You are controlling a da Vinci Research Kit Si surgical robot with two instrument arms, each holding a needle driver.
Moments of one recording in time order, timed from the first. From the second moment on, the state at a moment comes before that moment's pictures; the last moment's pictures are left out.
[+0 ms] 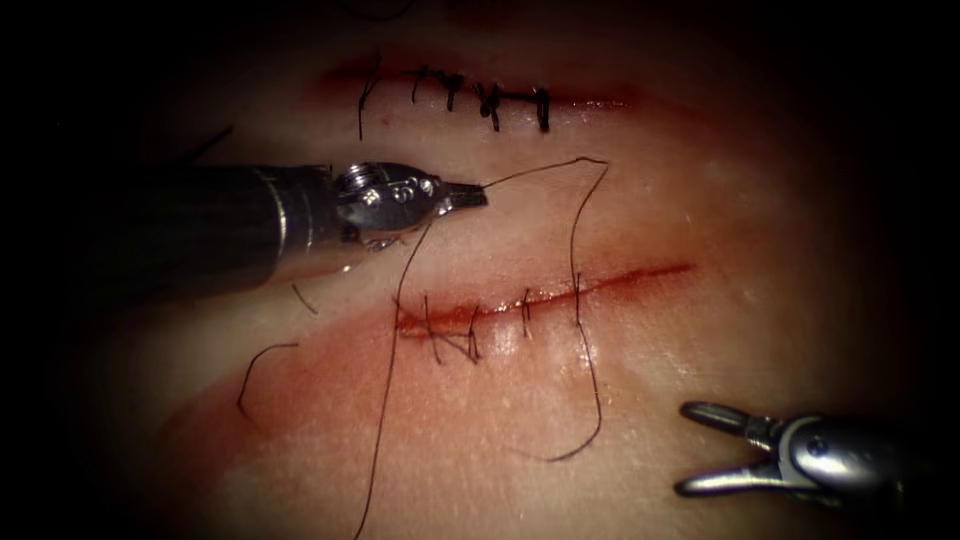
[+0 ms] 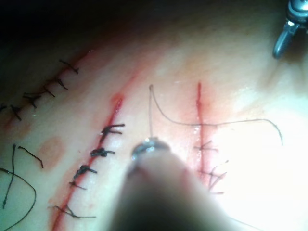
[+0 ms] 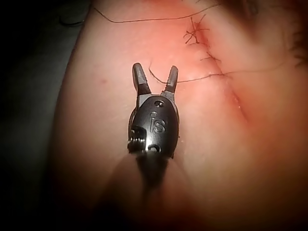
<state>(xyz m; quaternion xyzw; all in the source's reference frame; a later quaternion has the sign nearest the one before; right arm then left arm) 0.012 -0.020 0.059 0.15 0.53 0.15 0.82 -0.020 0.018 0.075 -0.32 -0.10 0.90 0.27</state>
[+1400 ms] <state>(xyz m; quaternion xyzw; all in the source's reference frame) 0.019 -0.002 0.069 0.20 0.60 0.15 0.76 -0.028 0.007 0.076 -0.35 -0.12 0.91 0.19</state>
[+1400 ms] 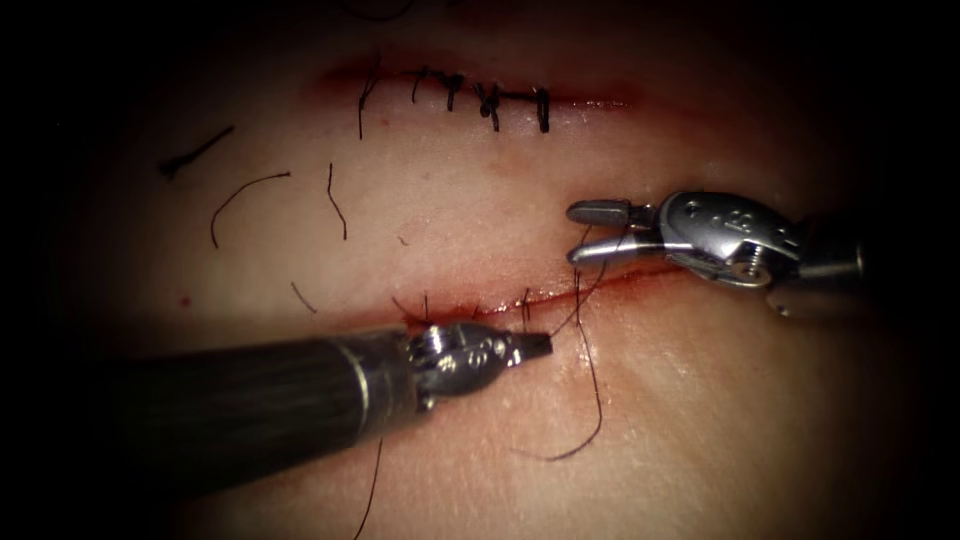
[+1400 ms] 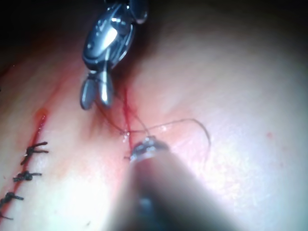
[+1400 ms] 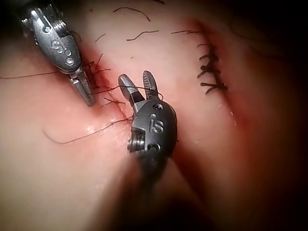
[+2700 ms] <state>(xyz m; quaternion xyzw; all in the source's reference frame) 0.022 -0.011 0.072 0.39 0.50 -0.18 0.75 -0.028 0.006 0.080 -0.34 -0.14 0.92 0.14</state>
